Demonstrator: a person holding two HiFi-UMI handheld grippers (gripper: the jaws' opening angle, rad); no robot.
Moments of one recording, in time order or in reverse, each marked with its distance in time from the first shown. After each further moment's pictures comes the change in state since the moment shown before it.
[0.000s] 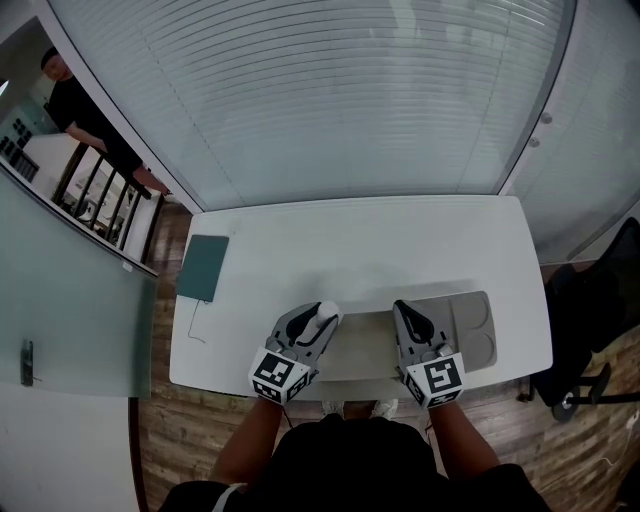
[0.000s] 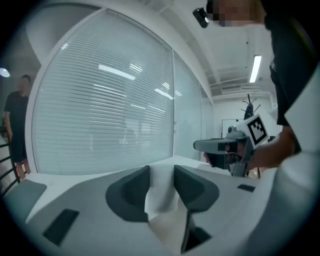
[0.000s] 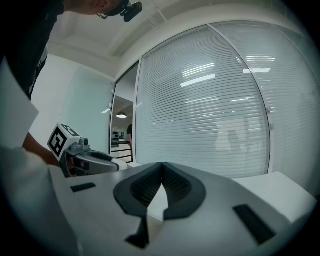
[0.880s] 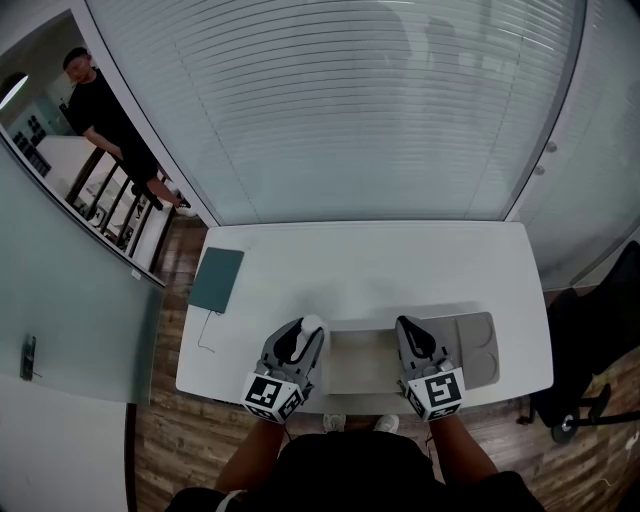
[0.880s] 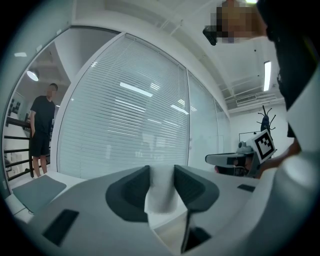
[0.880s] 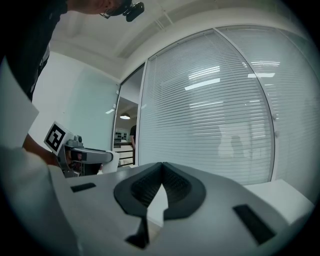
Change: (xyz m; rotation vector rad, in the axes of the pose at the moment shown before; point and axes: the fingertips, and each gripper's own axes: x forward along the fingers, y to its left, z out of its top) left arm -0.054 0.034 0.026 -0.081 -0.201 0.182; right arm 0.006 0.019 0.017 -0.049 -0.036 0.025
